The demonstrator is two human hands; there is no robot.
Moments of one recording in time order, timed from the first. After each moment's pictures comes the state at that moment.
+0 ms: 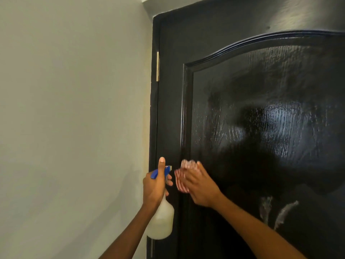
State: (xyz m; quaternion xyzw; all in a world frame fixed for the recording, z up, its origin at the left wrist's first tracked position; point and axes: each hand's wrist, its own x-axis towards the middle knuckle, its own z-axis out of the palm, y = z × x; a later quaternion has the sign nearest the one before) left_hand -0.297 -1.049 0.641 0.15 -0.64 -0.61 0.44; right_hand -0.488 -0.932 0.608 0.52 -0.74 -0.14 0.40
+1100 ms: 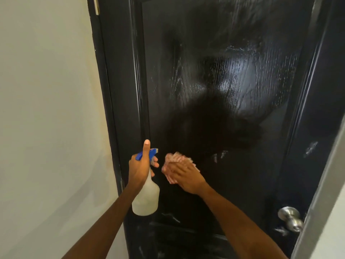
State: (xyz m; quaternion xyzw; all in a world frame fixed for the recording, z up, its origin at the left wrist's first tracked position) left_hand -0.318 -0.985 0.542 0.13 -0.68 -0.66 0.30; right_hand -0.492 -0.819 0.424 0.49 -0.79 -0.13 0.36
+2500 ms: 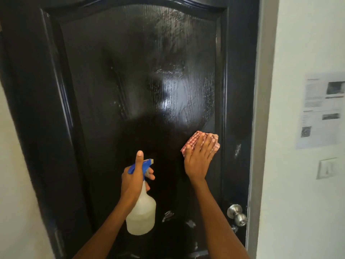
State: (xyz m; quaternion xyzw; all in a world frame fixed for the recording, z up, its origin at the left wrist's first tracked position) left_hand -0.367 -0.861 0.578 -0.02 -0.72 -0.66 0.20; right_hand -0.510 -0.659 0.532 -0.06 -0.81 0.26 0.53
